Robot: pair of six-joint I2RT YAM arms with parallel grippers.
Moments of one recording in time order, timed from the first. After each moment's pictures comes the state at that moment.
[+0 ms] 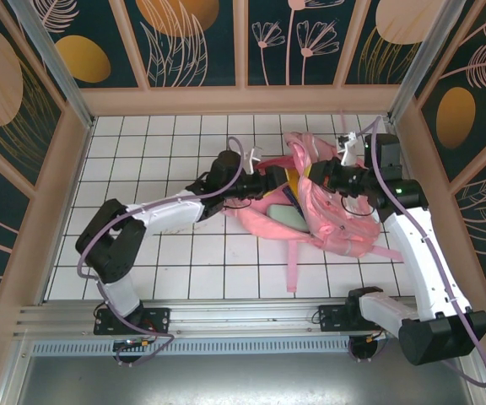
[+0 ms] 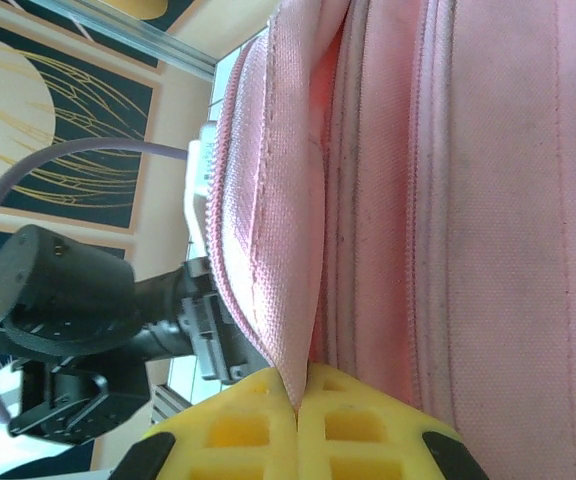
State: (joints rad) left arm -0.74 1.74 1.11 0.31 0.47 -1.10; right arm 0.18 1.07 1.15 -0.72 -0.67 0.60
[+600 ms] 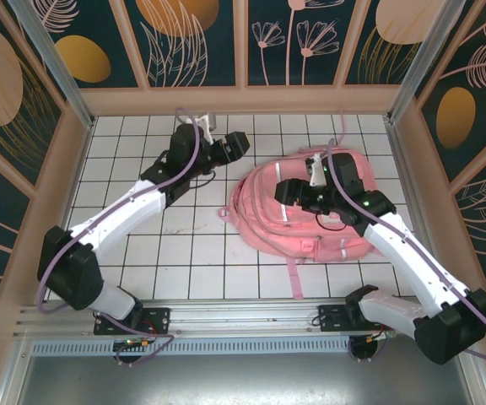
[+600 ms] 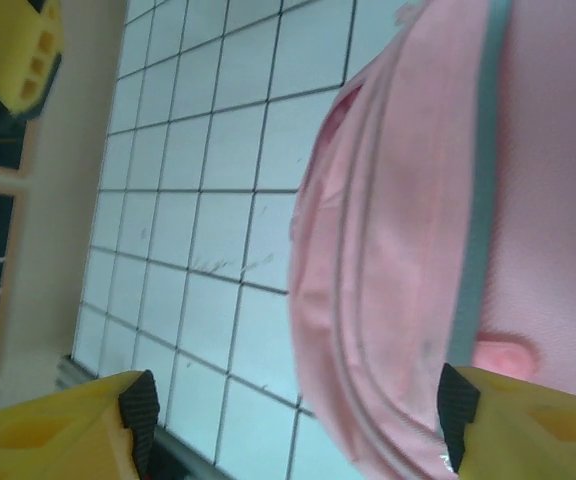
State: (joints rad) left arm -0.58 1.54 1.26 -0.04 0.15 -0.81; right arm 0.48 1.06 0.99 -0.62 -0.34 0.64
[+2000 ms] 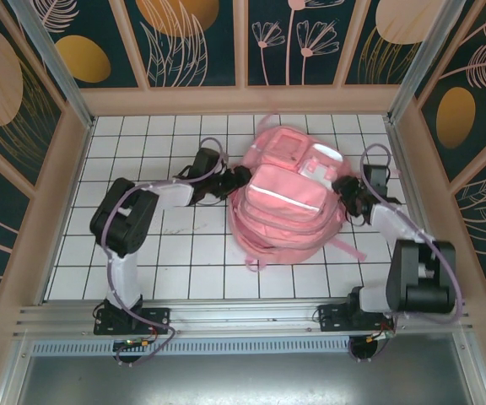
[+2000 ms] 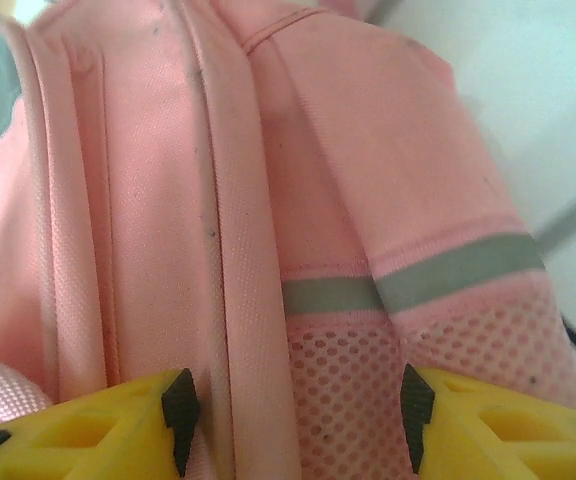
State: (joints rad) left arm -0.51 1.93 1.07 0.18 0.46 -0.98; right arm -0.04 1.43 0.76 -0.15 -0.22 0.85
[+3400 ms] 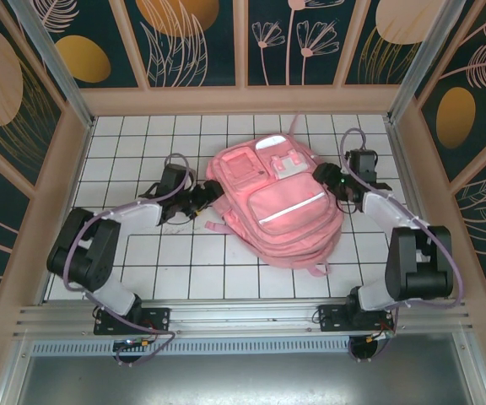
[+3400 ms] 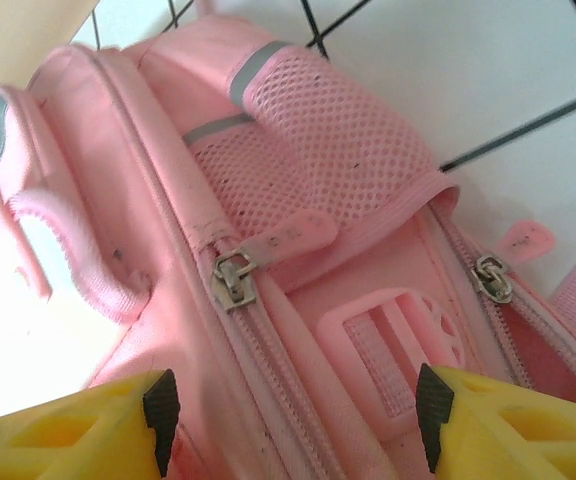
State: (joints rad) left arm -0.39 1.66 0.83 0.04 0.43 -0.95; right arm 0.06 1.43 0.82 -0.16 -0.32 0.64
